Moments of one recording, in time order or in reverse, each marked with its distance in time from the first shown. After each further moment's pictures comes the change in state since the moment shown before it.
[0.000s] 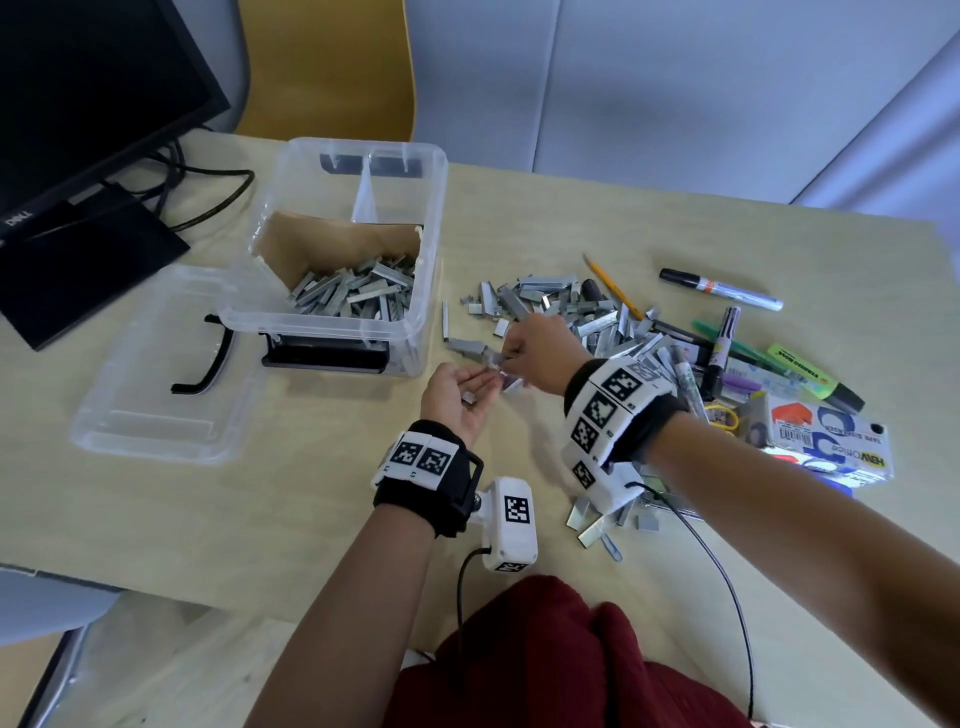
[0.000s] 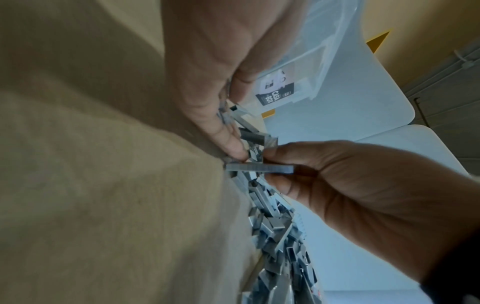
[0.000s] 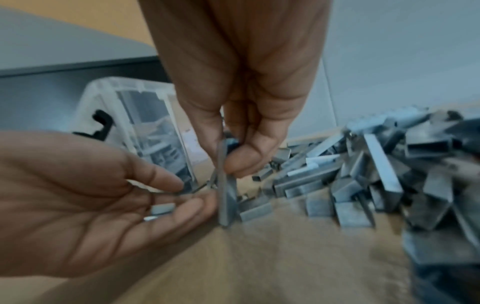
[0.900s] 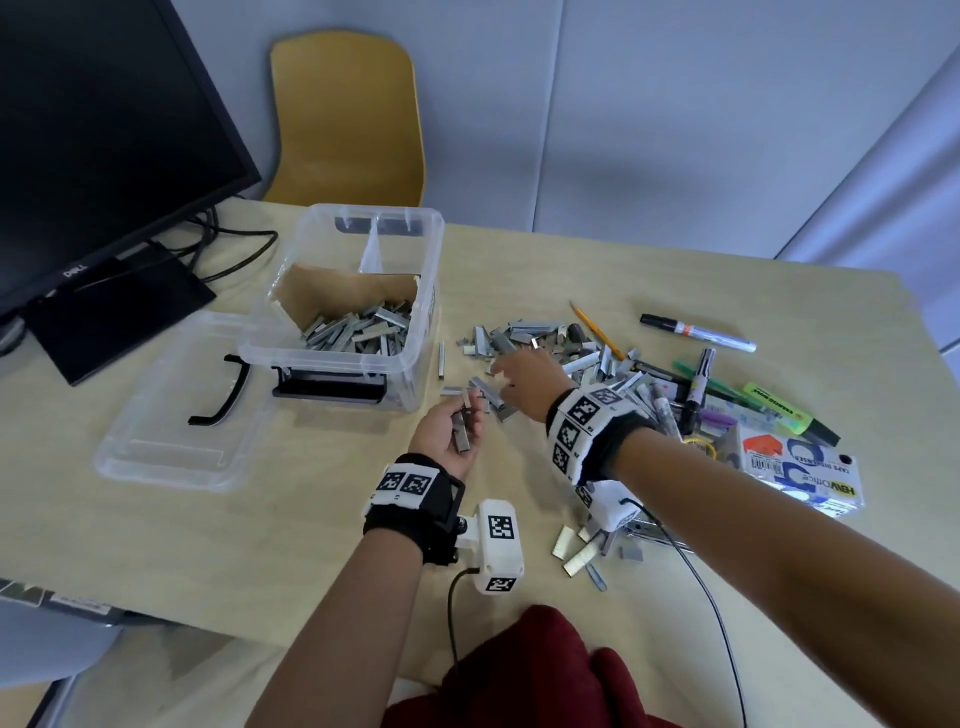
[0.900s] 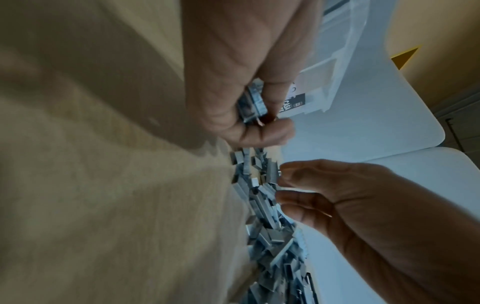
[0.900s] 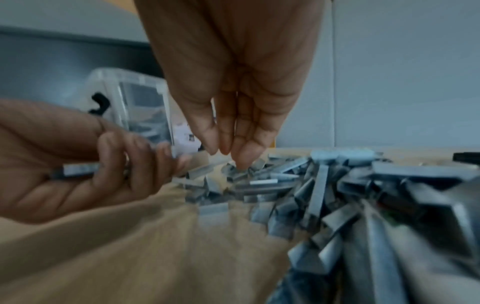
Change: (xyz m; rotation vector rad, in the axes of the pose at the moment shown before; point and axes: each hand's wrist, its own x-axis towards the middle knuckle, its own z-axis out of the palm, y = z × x) left_hand -0.002 0.002 -0.004 0.011 -0.113 -0.053; right_hand 0.003 0.011 0.000 -0.045 0.030 -0.033
